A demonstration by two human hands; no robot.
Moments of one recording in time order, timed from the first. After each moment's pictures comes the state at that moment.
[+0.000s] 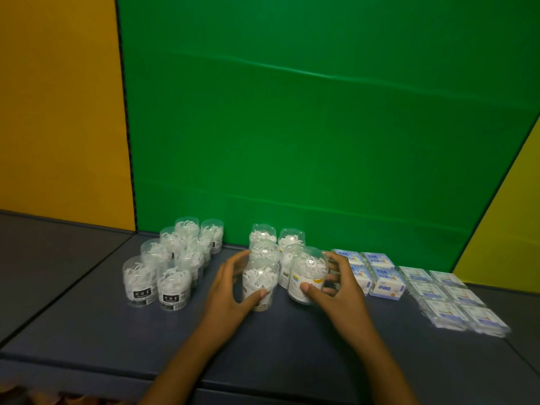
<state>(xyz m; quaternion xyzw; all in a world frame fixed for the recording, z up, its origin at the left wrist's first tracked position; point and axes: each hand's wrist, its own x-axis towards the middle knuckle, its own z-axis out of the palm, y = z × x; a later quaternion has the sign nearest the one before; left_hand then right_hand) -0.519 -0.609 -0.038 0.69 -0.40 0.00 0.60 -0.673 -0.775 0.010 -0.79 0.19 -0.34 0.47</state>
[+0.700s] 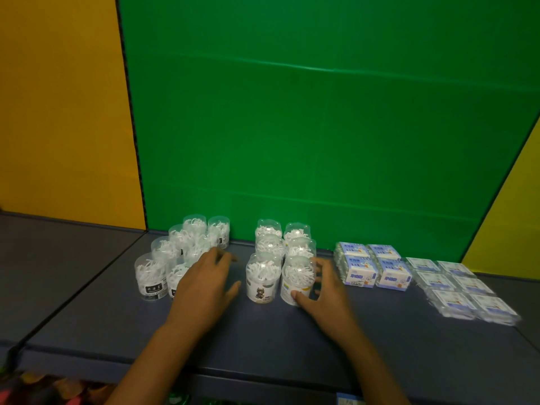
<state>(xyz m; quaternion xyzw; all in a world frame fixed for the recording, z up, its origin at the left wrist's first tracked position) -0.513 -0.564 0.002 0.86 -0.41 0.19 0.21 -0.654 -0.777 -0.029 -0.86 0.20 -0.29 0.38</state>
